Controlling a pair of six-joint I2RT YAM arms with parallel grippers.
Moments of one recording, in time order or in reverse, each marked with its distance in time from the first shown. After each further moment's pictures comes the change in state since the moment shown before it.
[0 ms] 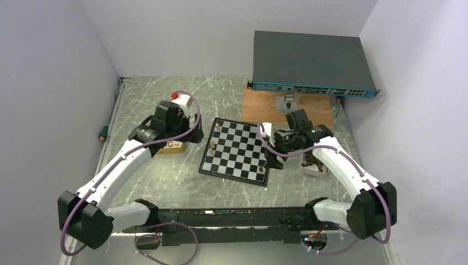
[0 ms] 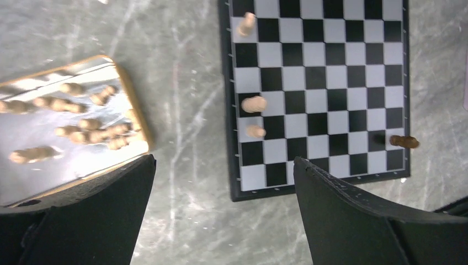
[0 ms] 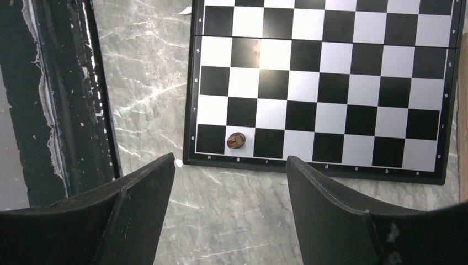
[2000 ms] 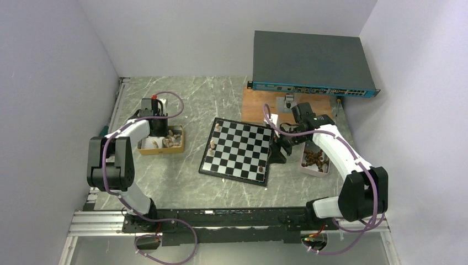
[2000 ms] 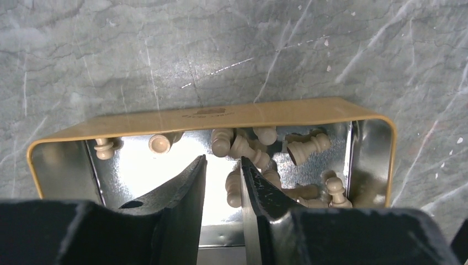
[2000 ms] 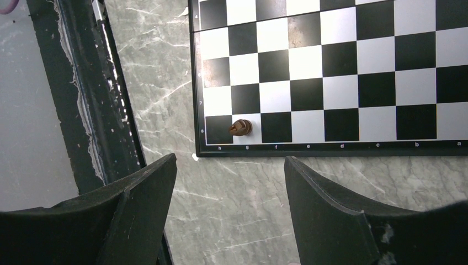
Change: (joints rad) left arm 0.492 0.462 -0.049 0.286 0.010 0.292; right arm -0.144 0.142 0.091 -0.126 -0.100 0.023
